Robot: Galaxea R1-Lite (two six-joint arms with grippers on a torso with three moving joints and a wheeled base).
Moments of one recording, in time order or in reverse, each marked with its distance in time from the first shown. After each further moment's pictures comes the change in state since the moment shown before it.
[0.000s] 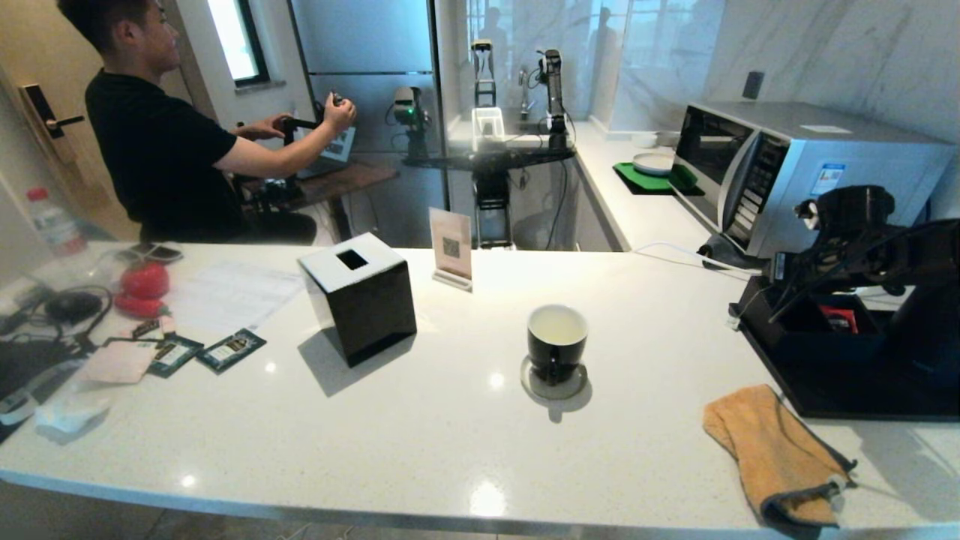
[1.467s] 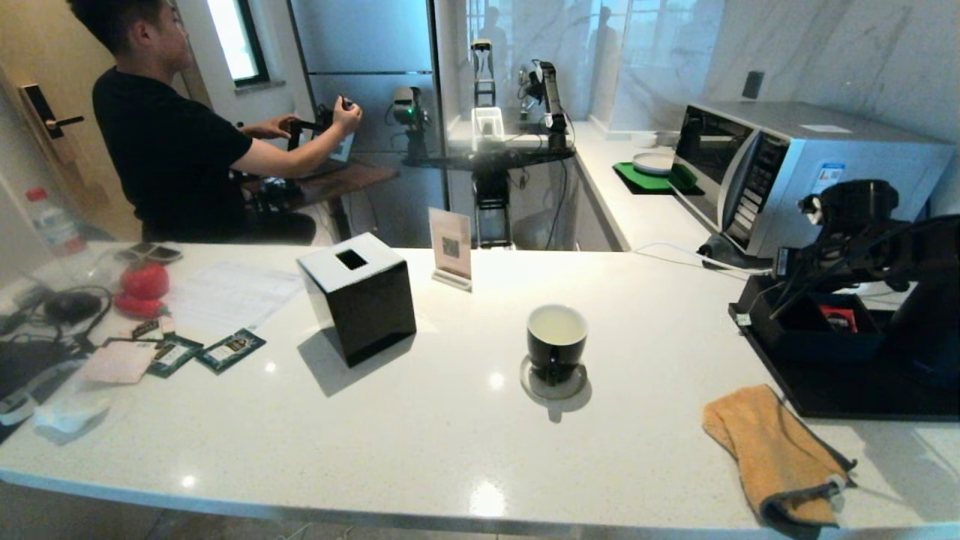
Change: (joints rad) left arm 0.000 0.000 0.000 0.000 0.000 0.000; right arm 0.009 -0.022 -0.003 0.001 -0.008 0.011
